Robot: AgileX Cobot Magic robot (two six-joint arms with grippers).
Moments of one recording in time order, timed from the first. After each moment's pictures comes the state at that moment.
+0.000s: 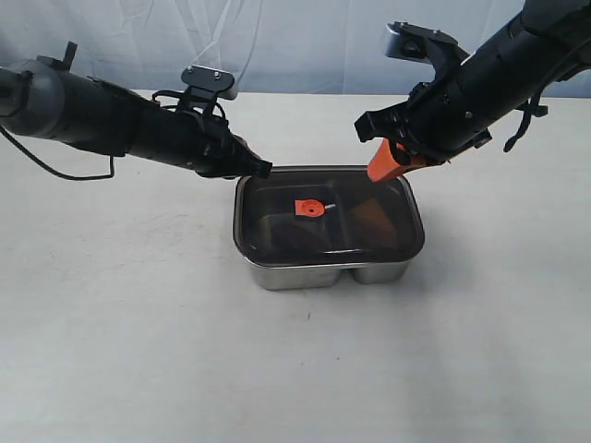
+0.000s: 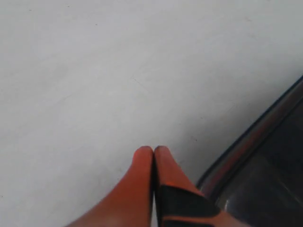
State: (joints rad) left arm -0.36 2.07 -1.24 -1.48 0.38 1.50; right arm 0.40 1.75 -1.25 0.61 0.89 -0.47
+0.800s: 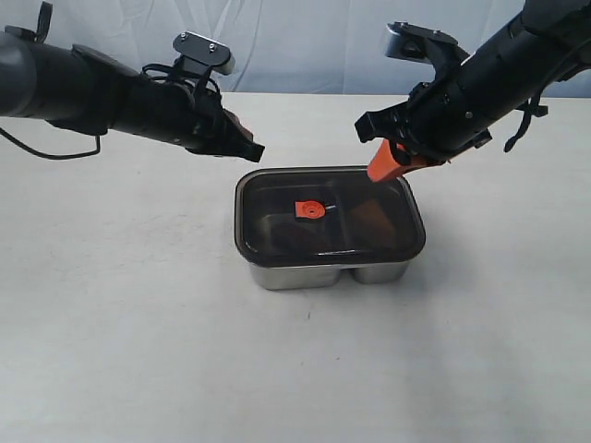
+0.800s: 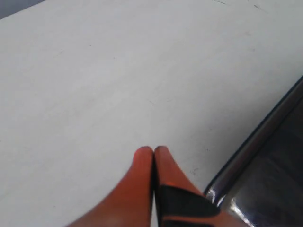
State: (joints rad) left arm -0.36 1.98 -1.25 -1.30 0.33 1.43; right arm 0.40 1.75 -1.25 0.61 0.89 -0.47
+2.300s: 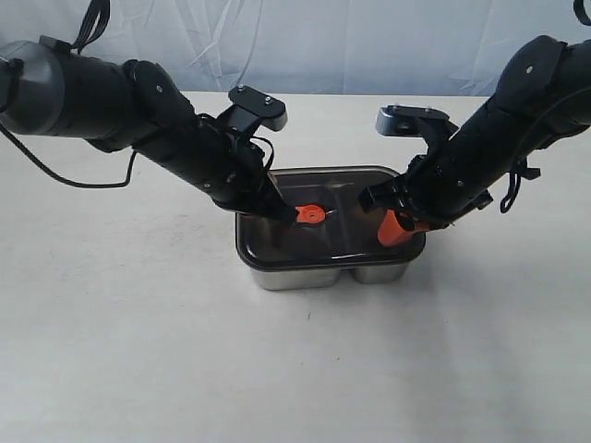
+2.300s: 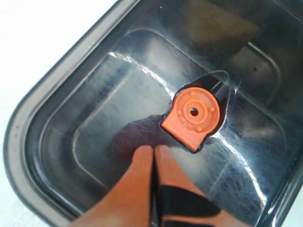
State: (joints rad) left arm -0.52 1.92 -1.19 -0.72 0.49 0.82; right arm 0.42 1.82 -1.09 0.57 0.80 -0.47
